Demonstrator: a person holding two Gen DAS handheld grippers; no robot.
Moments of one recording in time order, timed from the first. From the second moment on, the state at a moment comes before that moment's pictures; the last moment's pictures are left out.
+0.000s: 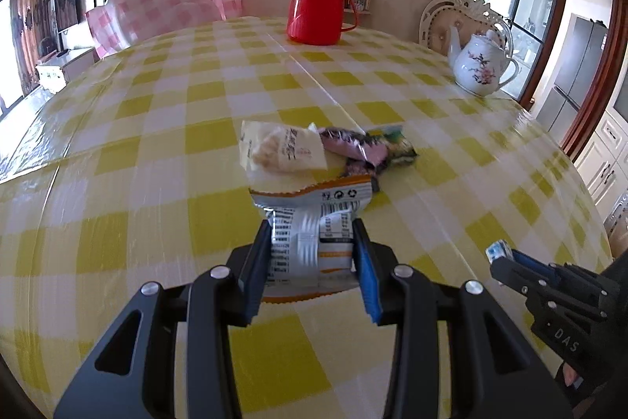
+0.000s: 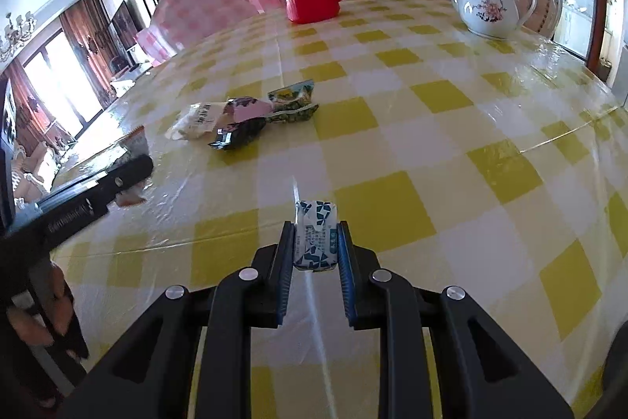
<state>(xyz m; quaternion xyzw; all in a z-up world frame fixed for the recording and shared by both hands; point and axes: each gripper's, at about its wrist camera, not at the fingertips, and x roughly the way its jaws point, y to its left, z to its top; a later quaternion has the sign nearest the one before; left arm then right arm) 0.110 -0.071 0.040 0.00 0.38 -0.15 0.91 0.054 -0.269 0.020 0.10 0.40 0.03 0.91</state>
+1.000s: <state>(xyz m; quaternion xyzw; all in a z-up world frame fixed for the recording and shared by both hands) -0.026 -0.043 0.042 -0.04 0.35 -0.16 0.92 -0.067 -0.237 0.040 0.14 0.35 0.04 0.93</state>
